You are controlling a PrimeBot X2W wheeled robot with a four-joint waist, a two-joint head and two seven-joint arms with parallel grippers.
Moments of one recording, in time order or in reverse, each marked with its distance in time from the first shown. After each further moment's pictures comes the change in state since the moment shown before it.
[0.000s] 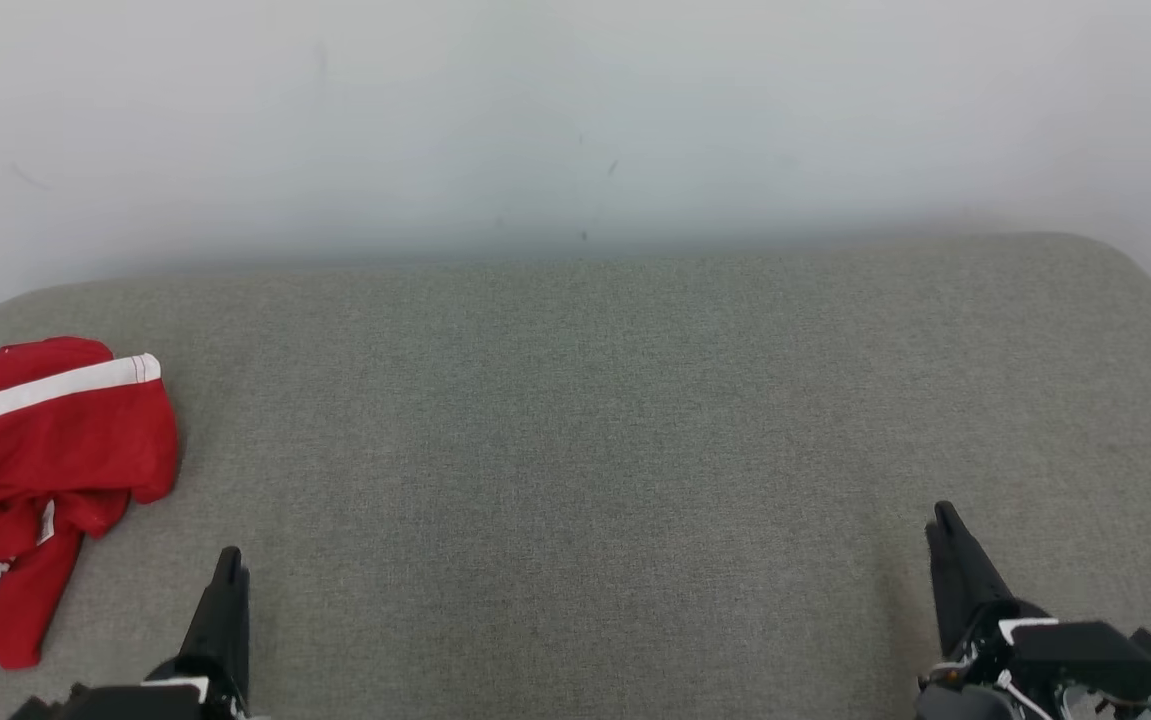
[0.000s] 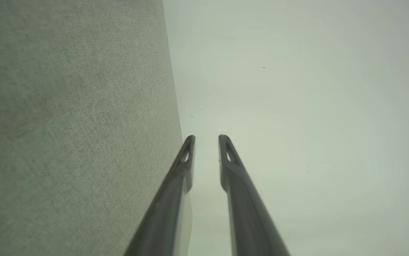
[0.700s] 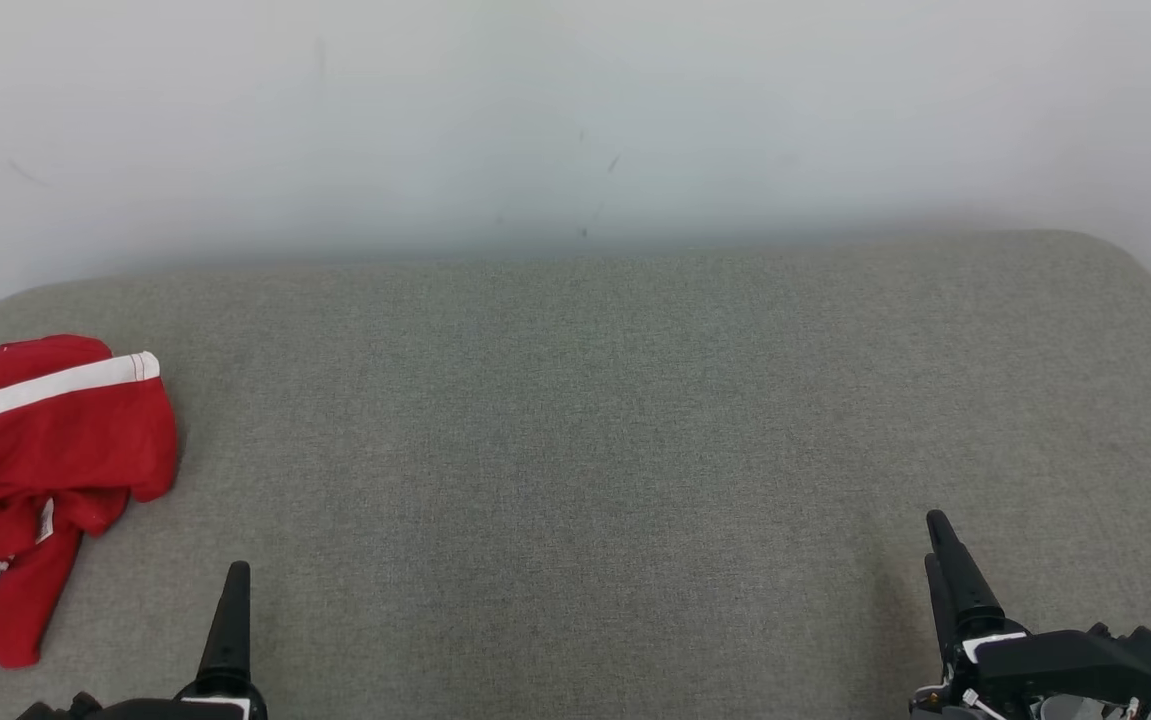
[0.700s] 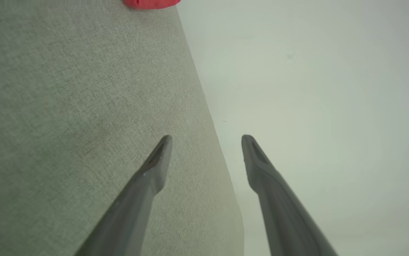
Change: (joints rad) left arm 0.028 -0.005 -0.023 0.031 0.221 0.001 -0.082; right arm 0.022 -0.029 0.062 0.032 -0.173 -0.004 -0.081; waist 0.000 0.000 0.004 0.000
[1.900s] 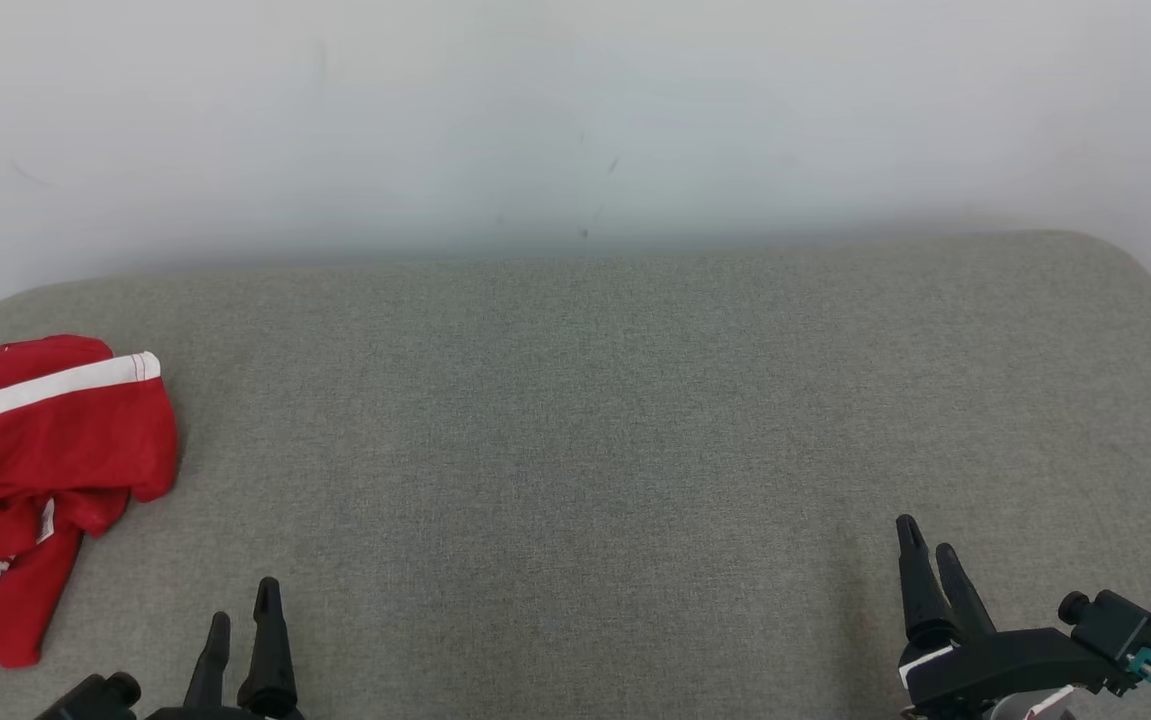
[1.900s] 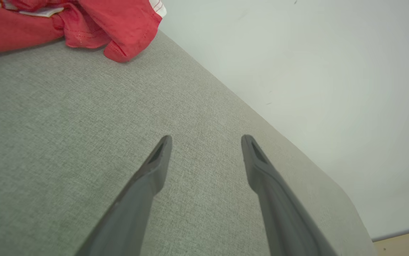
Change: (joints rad) left arm 0.016 0.002 -0.040 0.028 0.625 0.022 -0.133; right arm -0.019 -0.021 0.054 0.061 -0.585 0.000 -0.132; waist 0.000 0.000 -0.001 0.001
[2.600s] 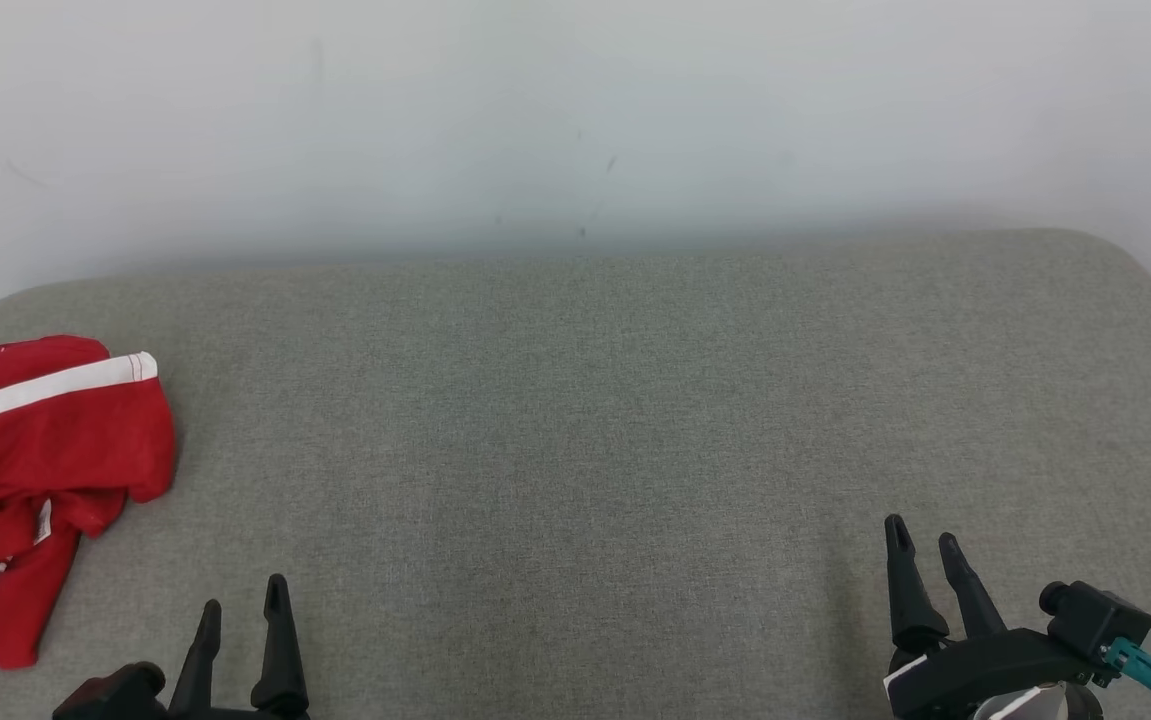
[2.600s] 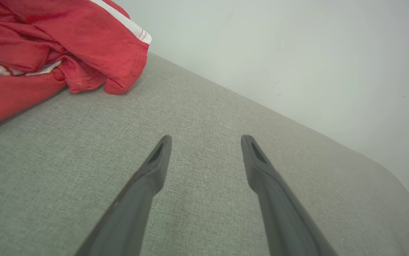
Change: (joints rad) left arm 0.007 0.002 -0.010 -0.011 0.241 0.019 -0.057; right arm -0.011 -0.004 0.010 0.026 -0.223 0.000 -0.057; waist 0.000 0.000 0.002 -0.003
